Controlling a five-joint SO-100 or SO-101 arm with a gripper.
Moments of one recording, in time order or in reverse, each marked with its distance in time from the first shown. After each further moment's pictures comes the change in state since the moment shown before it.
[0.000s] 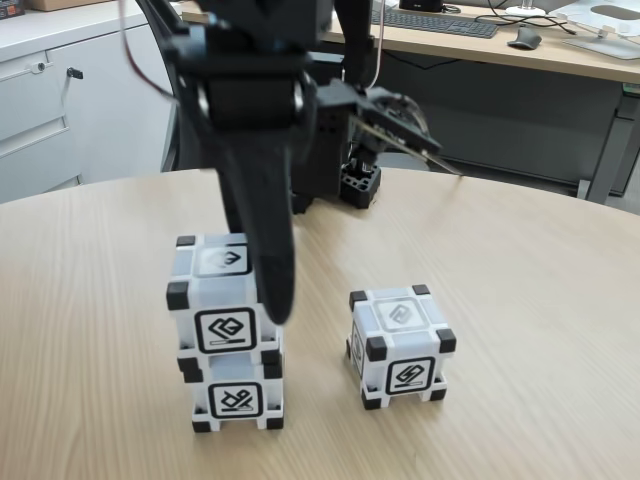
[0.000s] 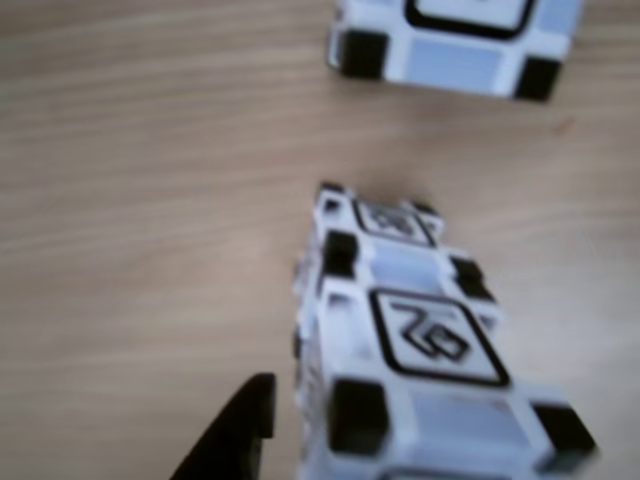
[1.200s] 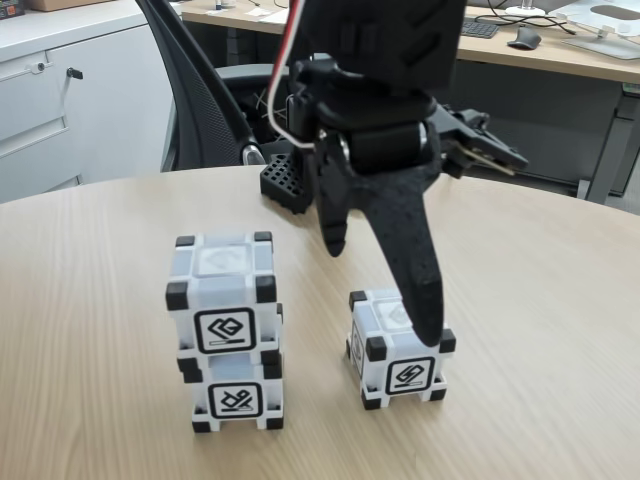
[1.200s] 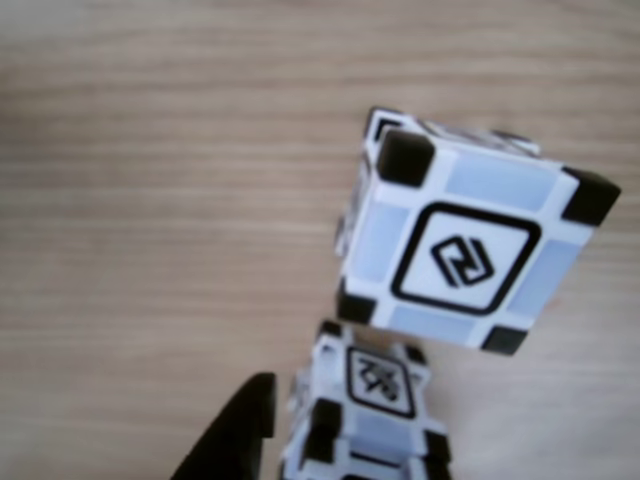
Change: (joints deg) arm -14.7 0.1 4.5 0.0 10.6
